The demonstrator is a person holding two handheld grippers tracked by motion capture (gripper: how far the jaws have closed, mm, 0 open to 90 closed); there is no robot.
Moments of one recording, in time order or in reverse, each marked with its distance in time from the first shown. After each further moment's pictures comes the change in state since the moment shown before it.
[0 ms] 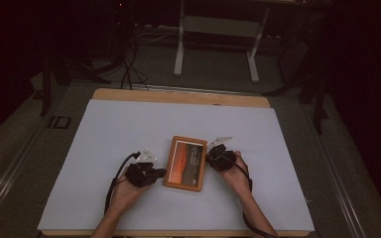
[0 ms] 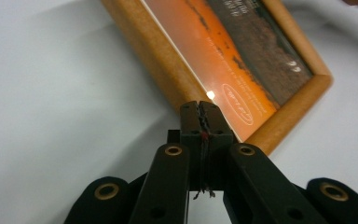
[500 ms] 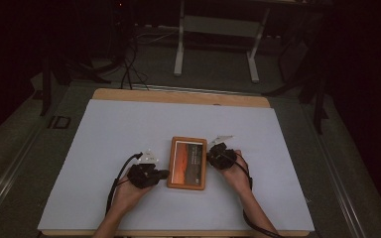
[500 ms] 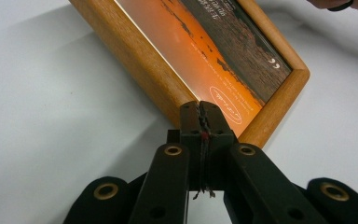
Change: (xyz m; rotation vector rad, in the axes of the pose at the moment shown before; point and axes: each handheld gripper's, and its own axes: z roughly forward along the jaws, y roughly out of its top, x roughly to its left) left arm -0.006 0.002 0.002 -0.006 -0.018 0.018; right arm -0.005 0.001 0.003 -0.010 0.000 0.000
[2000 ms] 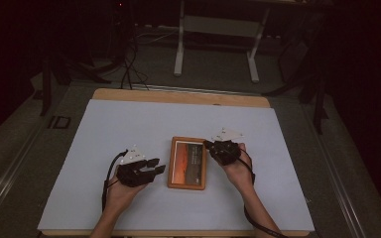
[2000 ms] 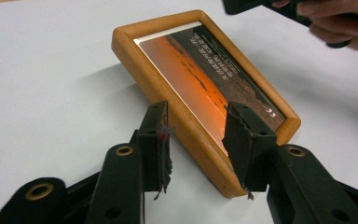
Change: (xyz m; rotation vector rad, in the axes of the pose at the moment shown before) left arm 0.002 -0.002 -0.034 -0.215 0.068 -0.026; right arm 0.008 0.022 -0.040 -0.263 -0.018 -0.072
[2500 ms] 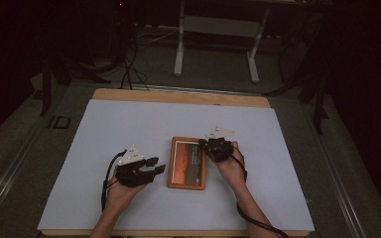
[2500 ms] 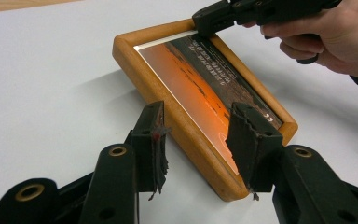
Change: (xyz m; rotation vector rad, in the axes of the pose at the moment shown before) left arm -0.001 0.000 -0.002 -0.020 -0.005 0.003; right arm -0.001 -0.002 0.028 0.015 0.008 0.024
